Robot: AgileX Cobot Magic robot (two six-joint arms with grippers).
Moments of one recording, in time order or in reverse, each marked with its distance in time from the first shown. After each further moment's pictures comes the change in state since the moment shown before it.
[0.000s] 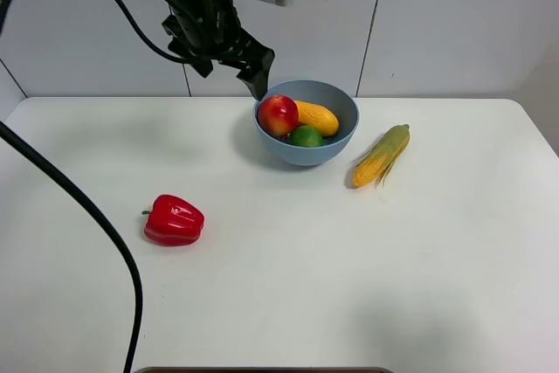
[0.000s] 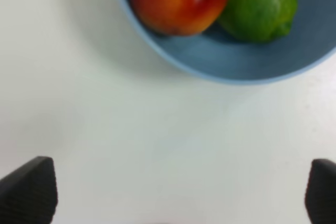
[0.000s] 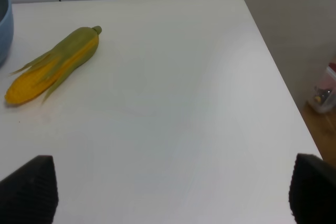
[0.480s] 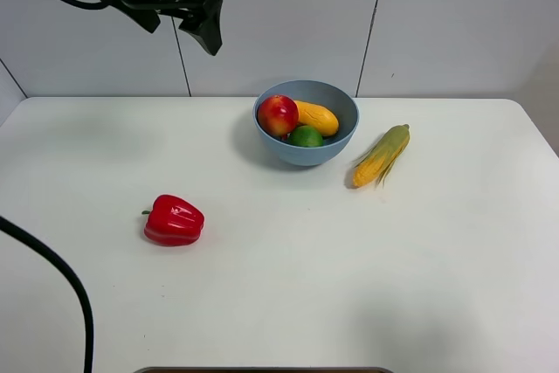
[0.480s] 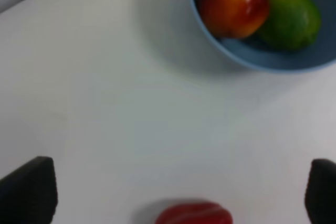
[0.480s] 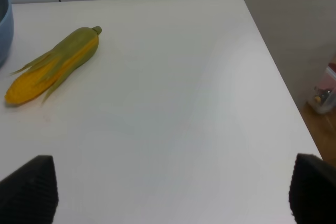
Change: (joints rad) left arm 0.076 -0.226 0.107 0.022 0.013 0.019; right arm 0.000 0.000 0.000 0.000 0.000 0.000
